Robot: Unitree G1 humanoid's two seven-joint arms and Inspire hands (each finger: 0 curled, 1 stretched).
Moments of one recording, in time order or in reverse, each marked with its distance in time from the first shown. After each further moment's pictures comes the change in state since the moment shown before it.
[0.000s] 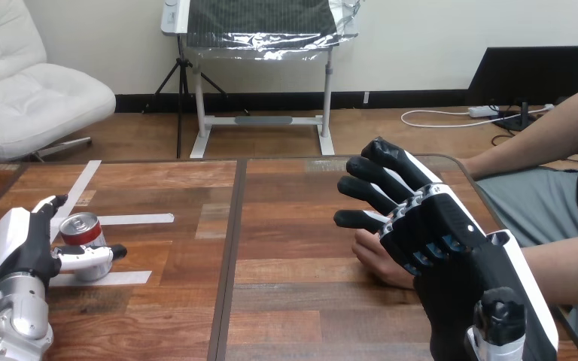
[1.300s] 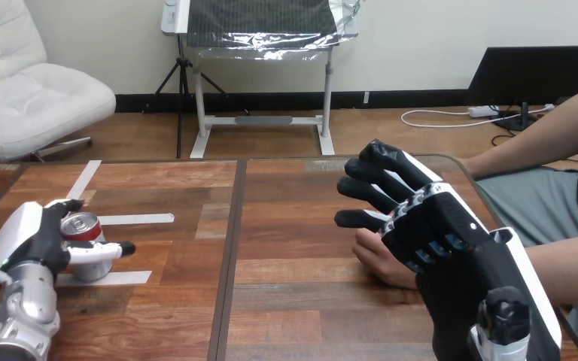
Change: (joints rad) left arm -0.057 -0.004 -0.065 0.010 0.004 0.083 -0.046; right arm -0.009 0.000 -0.012 0.000 0.008 0.000 0.012
